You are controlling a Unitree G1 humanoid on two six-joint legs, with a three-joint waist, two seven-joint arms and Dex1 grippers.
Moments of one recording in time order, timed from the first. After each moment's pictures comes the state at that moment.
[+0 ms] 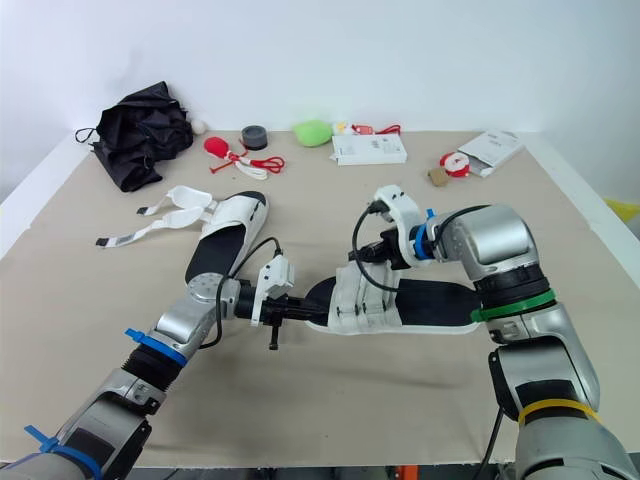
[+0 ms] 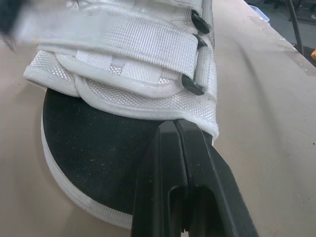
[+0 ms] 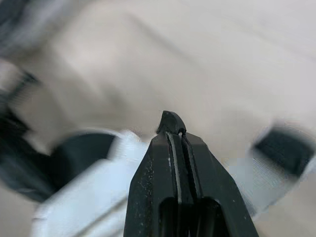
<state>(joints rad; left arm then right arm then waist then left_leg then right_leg) -0.57 0.26 -0.35 0.35 -0.23 0.19 -1.19 -0.92 -0.66 0.26 0.20 0.38 1.22 0.82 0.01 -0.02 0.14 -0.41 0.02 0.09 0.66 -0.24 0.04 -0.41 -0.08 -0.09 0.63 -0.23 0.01</state>
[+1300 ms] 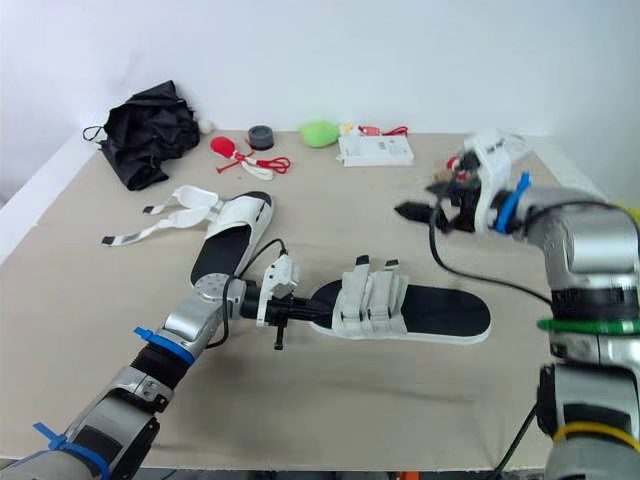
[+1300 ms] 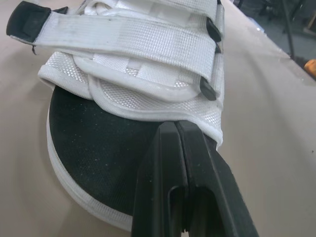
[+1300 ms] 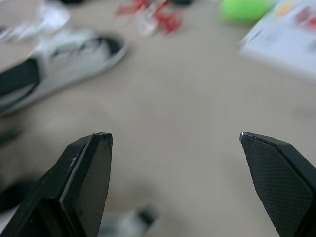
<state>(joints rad) -0.62 0.21 -0.30 0.41 -0.26 0.23 -1.21 -0.61 -0.88 -0.14 0.01 0.45 0.84 1.05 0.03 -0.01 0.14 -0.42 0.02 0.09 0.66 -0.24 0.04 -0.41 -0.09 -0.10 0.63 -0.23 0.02</state>
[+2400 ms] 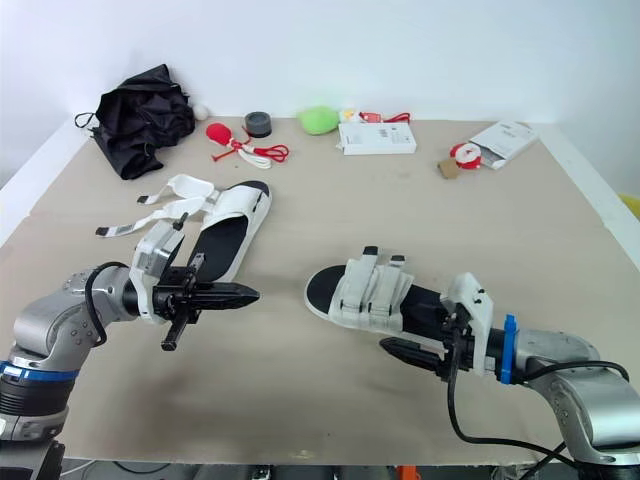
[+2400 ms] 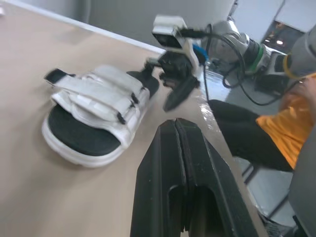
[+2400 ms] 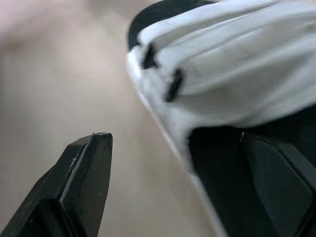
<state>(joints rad) -0.38 0.60 0.04 -0.21 -0.74 0.65 -1.31 0.05 -0.81 -0.24 -0.41 0.59 0.72 1.01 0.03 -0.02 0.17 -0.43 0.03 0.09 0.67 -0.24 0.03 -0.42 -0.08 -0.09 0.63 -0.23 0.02</state>
